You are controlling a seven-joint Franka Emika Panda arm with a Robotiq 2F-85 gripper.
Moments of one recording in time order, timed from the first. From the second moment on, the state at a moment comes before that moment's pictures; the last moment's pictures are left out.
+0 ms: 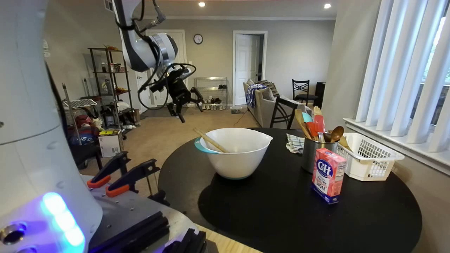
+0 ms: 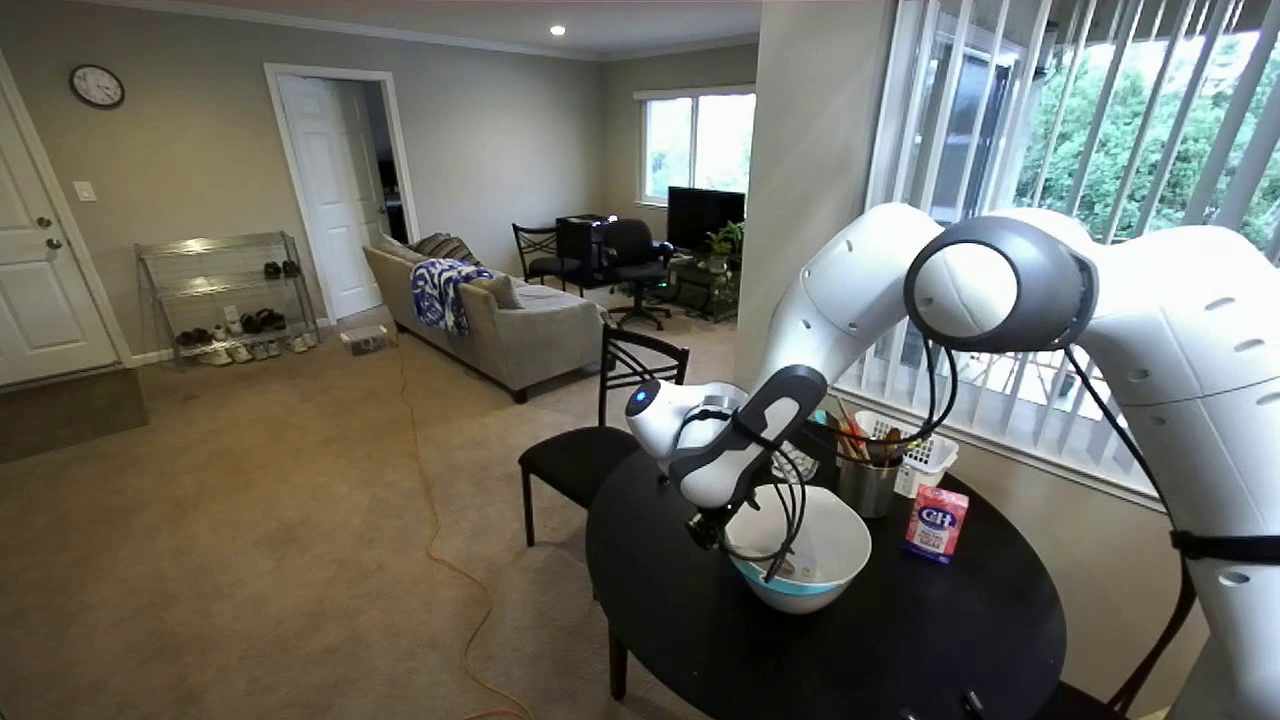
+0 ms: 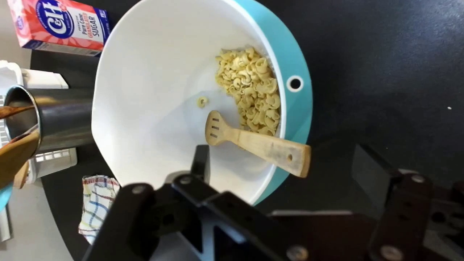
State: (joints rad) arm 0.40 0.67 0.07 -1.85 -0.69 2.14 0.58
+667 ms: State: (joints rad) arm 0.44 0.85 0.01 -1.69 -0.69 2.14 0.59
